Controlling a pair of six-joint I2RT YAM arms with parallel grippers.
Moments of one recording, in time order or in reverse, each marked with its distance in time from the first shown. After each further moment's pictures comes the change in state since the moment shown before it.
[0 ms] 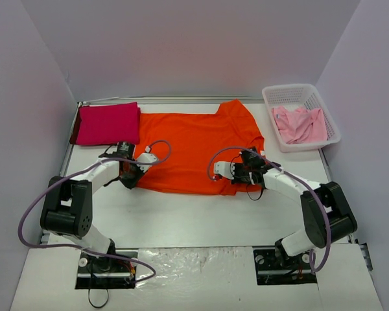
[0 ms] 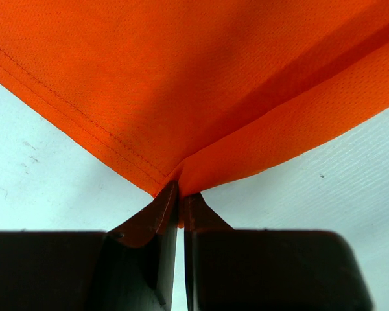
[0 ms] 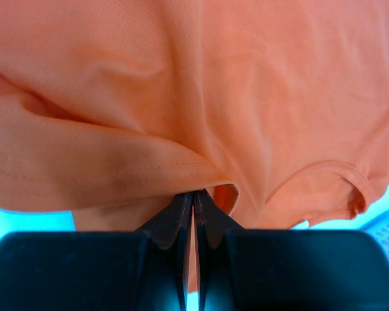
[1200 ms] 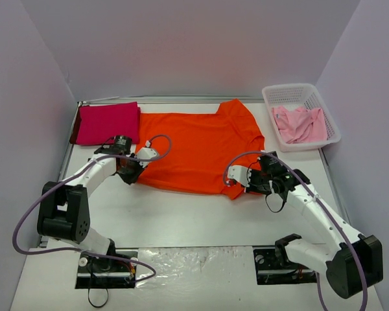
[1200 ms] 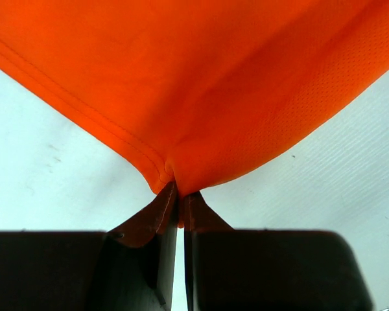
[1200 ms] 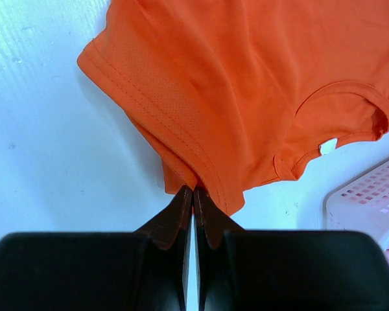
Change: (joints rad) left arm 0.006 -0.052 0.066 -0.111 0.074 0.049; right arm -0.034 -0.449 0.010 -0.483 -0.034 0.096
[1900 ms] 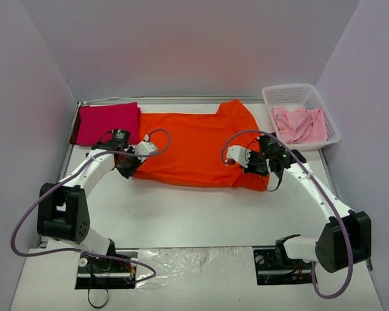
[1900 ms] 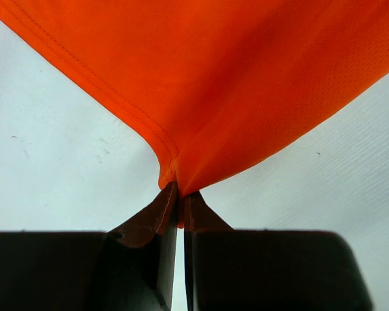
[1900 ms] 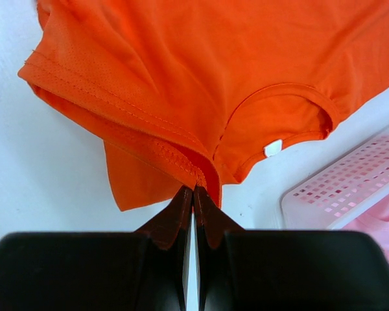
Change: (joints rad) left arm 0.010 -0.002 0.101 -0.053 -0.041 0.037; right arm -0.067 0.210 0.204 0.013 0.000 -0.021
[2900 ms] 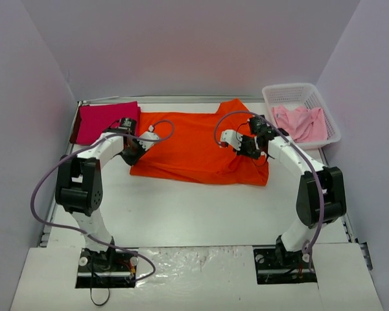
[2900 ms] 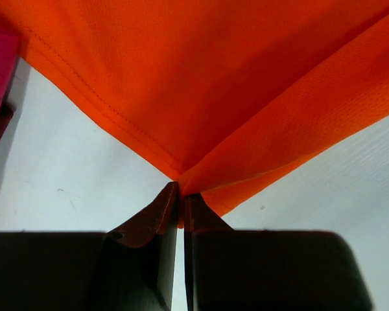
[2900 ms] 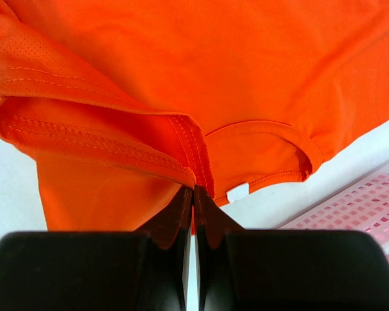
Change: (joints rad) left arm 0.013 0.288 0.230 0.016 -0.054 0.026; right arm -0.046 0.387 0.253 0.065 -0.019 -0.034
